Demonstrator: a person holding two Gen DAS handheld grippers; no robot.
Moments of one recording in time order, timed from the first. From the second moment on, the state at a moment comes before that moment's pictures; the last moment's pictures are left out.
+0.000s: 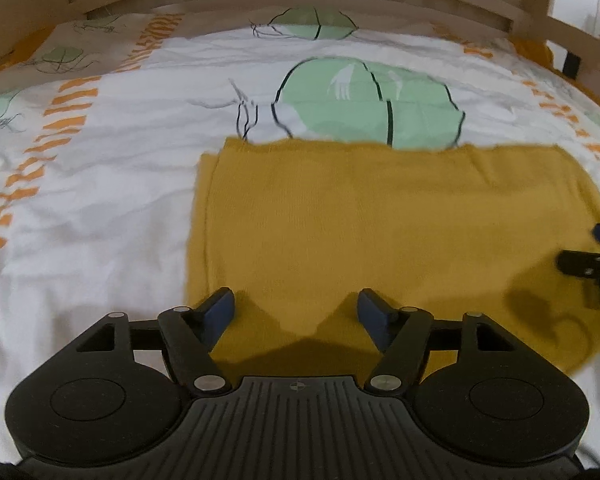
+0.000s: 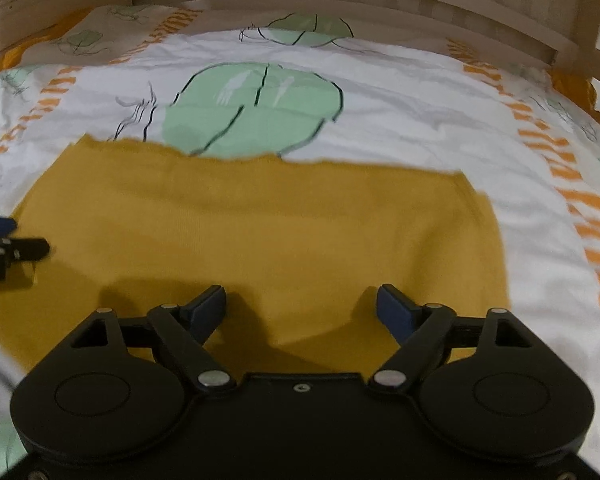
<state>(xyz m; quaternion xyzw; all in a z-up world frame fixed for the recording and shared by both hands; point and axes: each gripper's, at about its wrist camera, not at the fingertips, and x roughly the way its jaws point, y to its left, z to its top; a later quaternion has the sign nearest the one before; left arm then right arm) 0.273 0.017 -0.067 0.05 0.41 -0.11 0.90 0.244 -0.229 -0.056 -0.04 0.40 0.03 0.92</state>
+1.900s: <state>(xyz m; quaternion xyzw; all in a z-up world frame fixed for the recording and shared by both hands) 0.284 0.052 -0.025 -0.06 0.46 -0.07 0.88 0.208 -0.376 -0.049 0.32 0.36 0.02 0.88</state>
